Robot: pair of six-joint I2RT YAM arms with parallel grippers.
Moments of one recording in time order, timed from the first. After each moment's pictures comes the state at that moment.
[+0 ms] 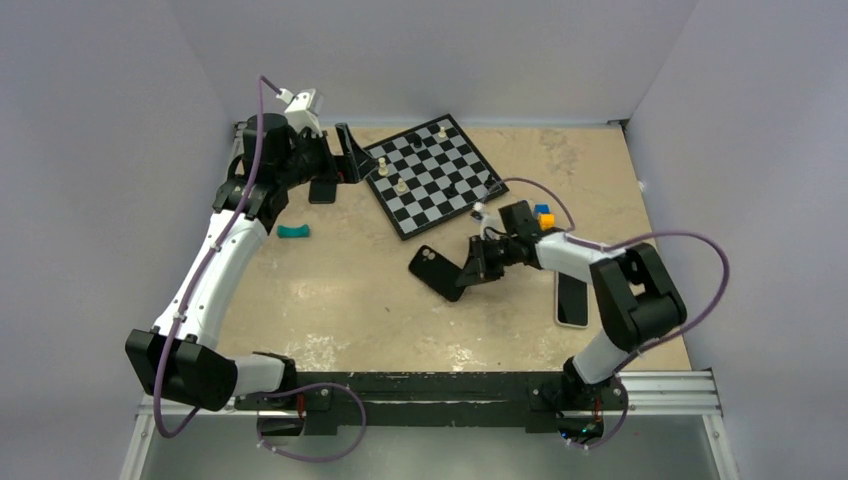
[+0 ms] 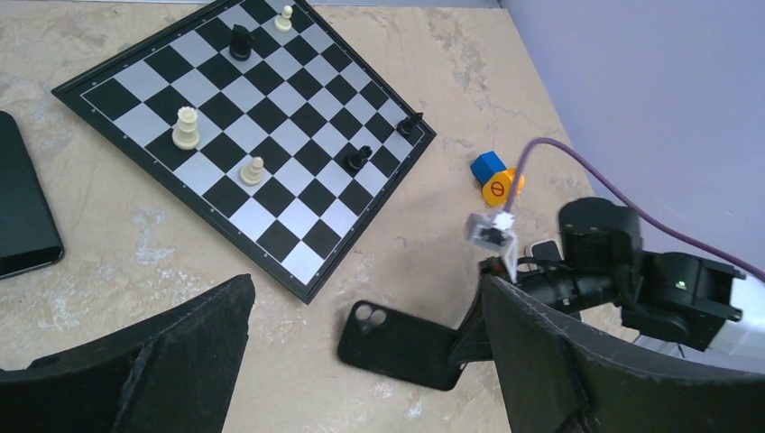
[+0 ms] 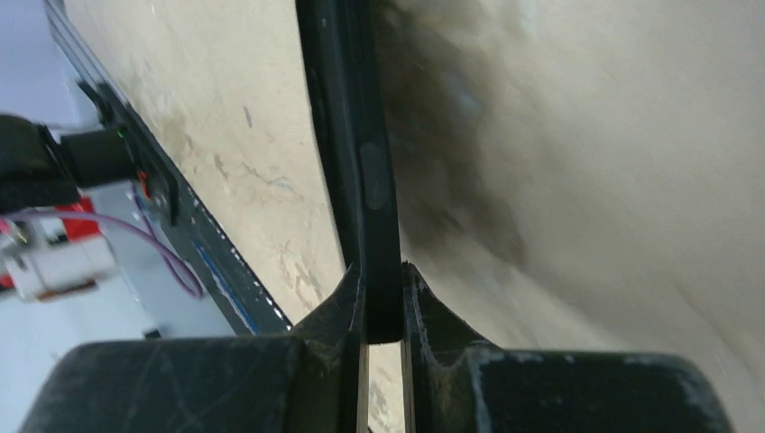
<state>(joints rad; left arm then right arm) -0.21 1.30 1.34 -0.41 0.40 -0.39 0.36 1.56 0.73 -0.14 -0.69 0.36</state>
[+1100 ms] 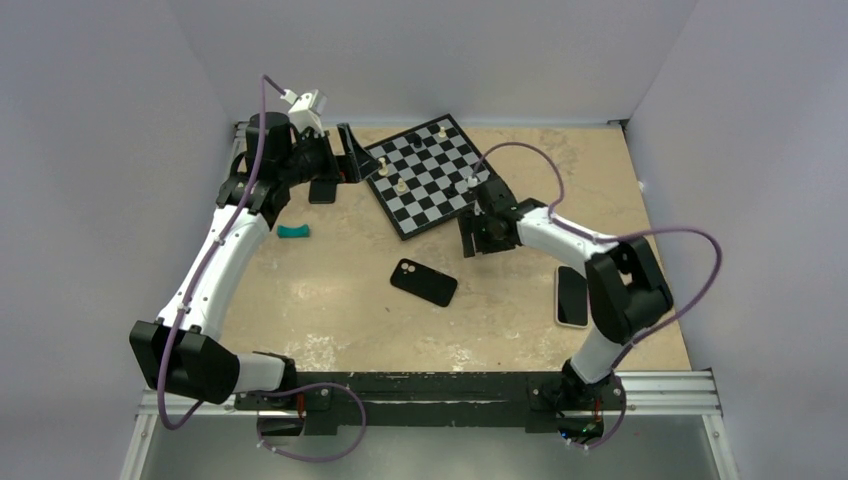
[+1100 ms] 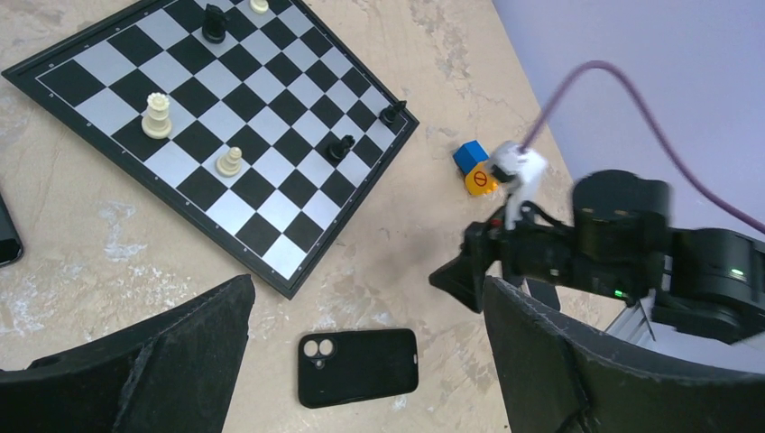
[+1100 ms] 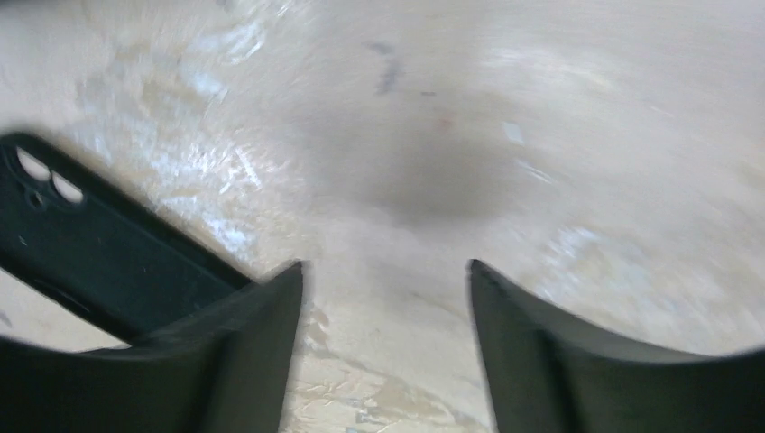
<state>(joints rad) -0.20 1.33 1.33 -0.40 0.47 -0.41 0.51 1.69 1.11 -0.50 0.05 0.29</state>
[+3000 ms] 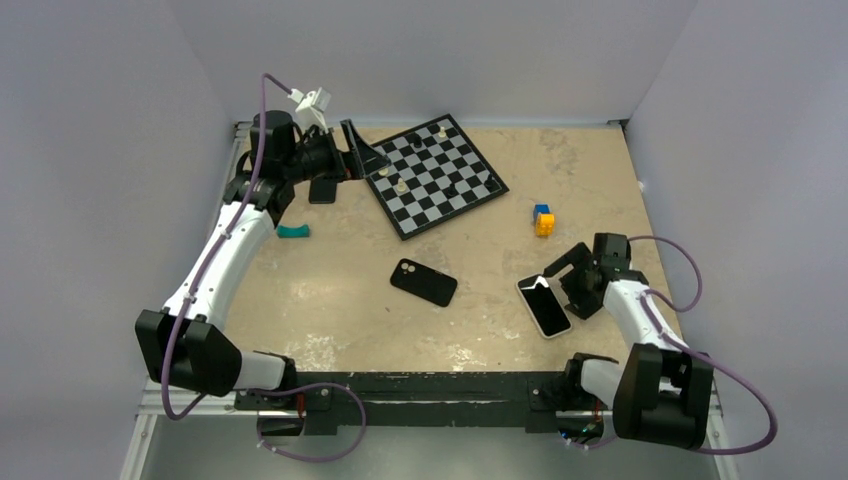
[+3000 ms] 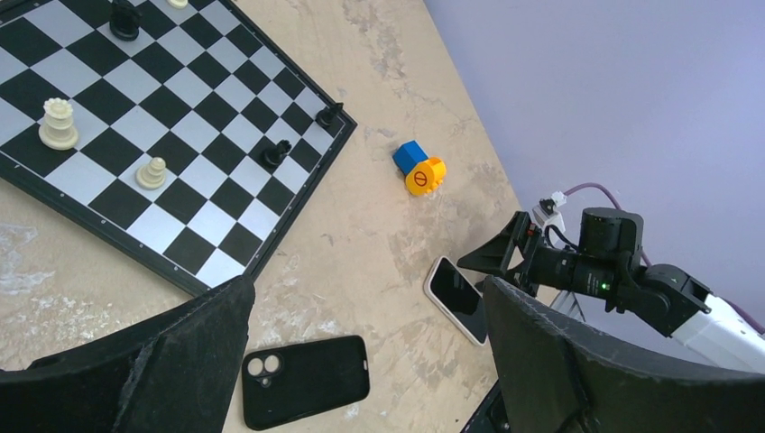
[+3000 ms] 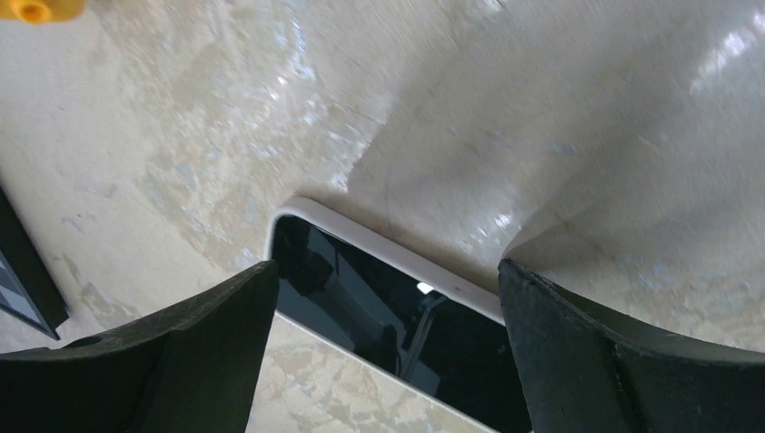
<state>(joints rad) -0.20 1.36 1.31 -0.28 0.60 -0.52 -0.16 1.12 0.51 -0.47 -0.09 0.81</state>
